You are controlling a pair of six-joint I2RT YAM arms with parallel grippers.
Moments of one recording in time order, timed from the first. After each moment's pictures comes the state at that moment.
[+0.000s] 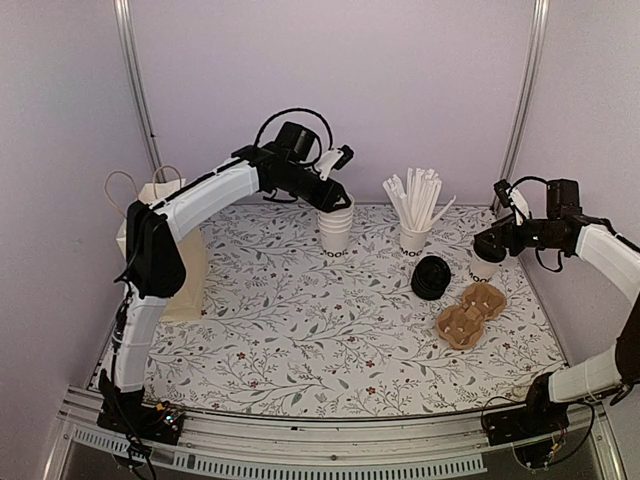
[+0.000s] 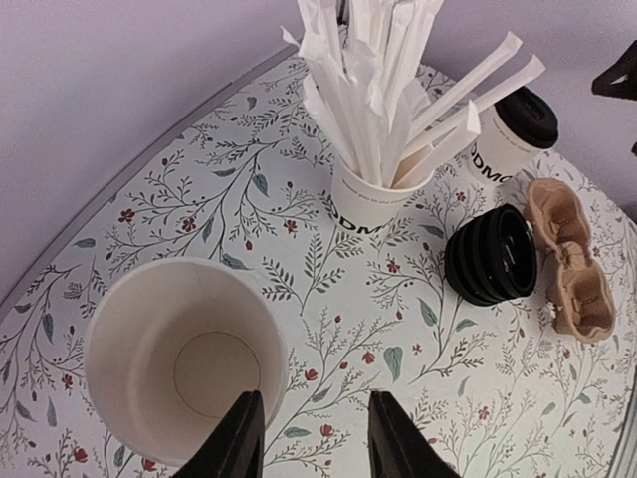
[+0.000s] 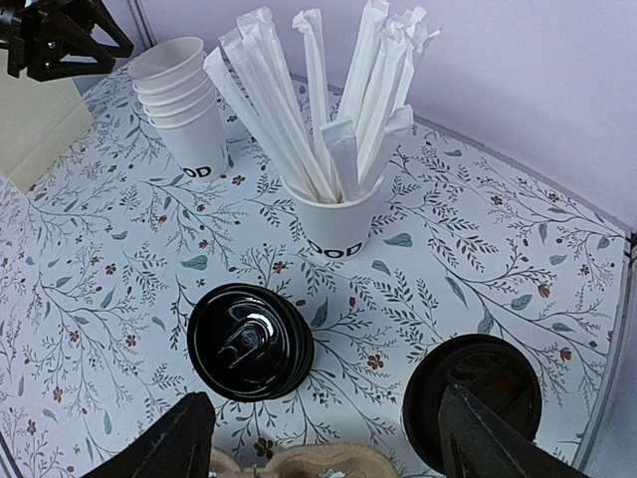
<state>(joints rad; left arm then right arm) -0.65 2.34 2.34 -0.70 0.31 0.10 -0.10 1.27 0.97 -0.40 -0.64 -0.42</state>
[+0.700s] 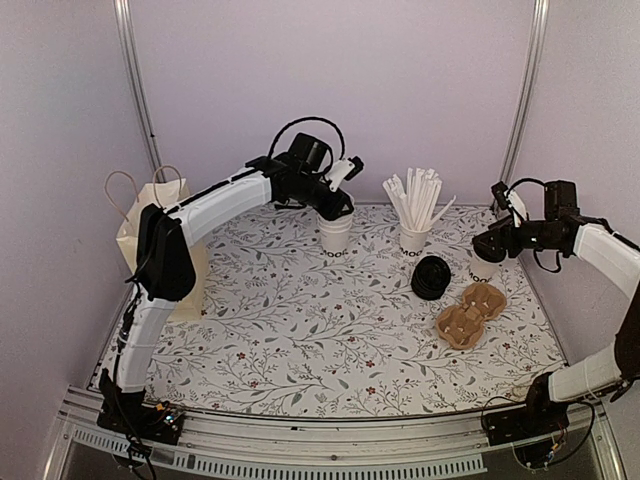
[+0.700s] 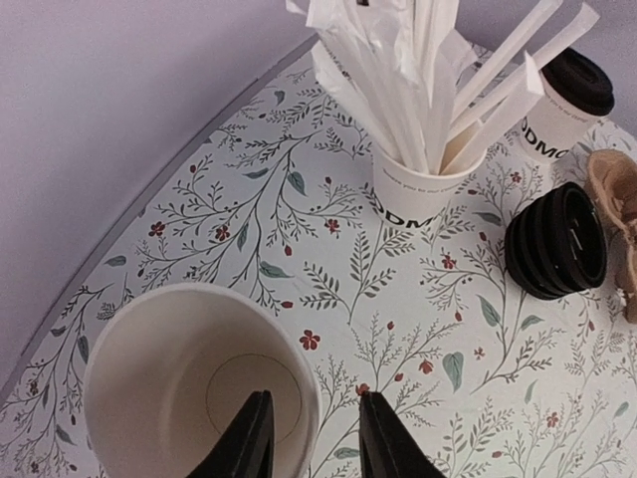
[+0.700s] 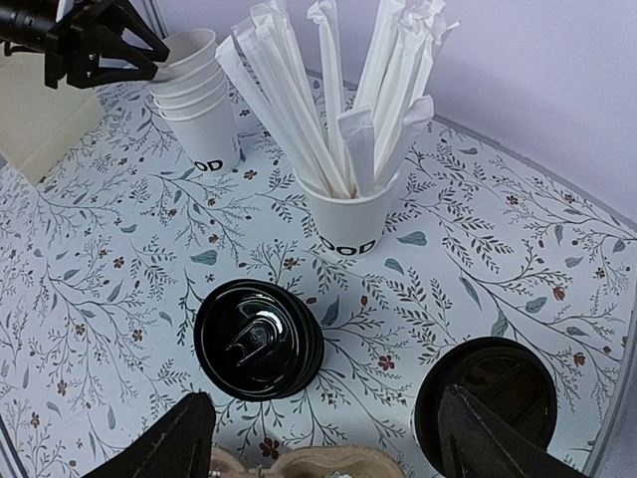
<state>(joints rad) -0.69 2.40 2.35 -0.64 0.17 0.22 -0.10 1.30 0.97 -0.40 -0.68 -0.44</state>
